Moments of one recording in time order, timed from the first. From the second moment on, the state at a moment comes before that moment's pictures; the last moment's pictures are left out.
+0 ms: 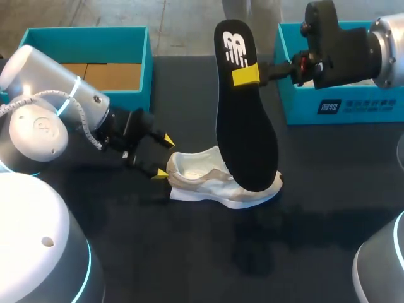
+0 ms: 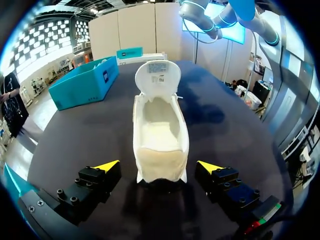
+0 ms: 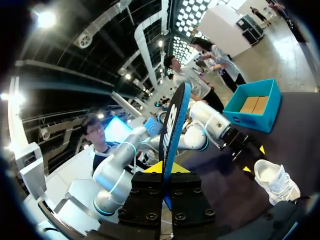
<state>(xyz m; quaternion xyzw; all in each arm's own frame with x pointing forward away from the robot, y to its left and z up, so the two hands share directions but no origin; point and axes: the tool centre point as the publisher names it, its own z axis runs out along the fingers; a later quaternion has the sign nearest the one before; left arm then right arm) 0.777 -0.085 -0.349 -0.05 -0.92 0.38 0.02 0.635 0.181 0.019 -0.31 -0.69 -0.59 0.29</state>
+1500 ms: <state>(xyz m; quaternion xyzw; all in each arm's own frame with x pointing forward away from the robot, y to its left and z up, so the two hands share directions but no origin) 0.769 -0.096 -0.302 -0.07 -0.99 0.11 0.01 0.635 0.181 0.019 -0.31 -0.69 -0.59 0.29</state>
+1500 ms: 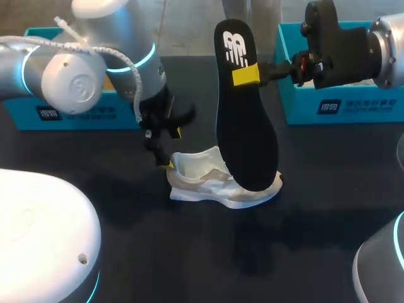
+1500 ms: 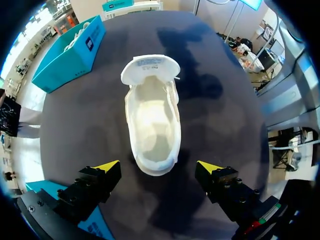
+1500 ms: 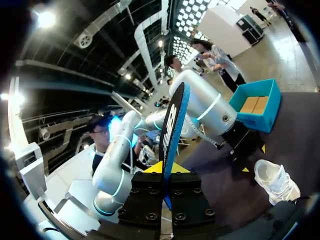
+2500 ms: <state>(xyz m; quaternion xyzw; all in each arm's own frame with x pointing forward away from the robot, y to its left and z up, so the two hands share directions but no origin) 0.771 -0.107 -0.298 -0.07 -1.00 0.05 -0.01 0.635 0.181 0.019 -0.31 -0.69 -0.59 0.29</state>
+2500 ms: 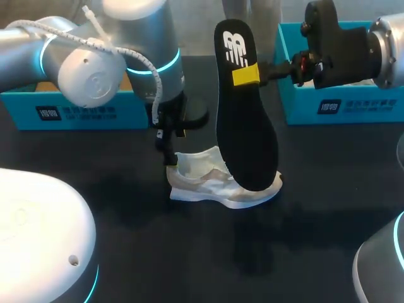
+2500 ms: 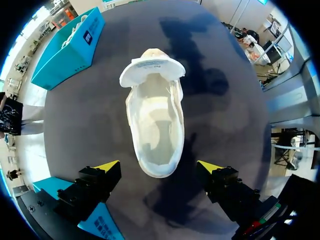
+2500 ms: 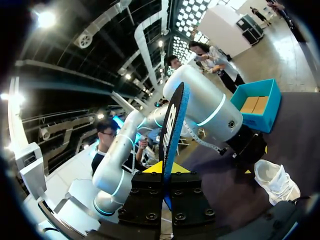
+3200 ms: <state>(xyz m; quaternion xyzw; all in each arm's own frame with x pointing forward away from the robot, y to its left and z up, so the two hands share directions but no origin) 0.769 -0.114 -0.296 -0.05 -1.00 0.00 -0.02 0.635 0.181 0.019 -0.31 -0.69 -0.59 0.29</state>
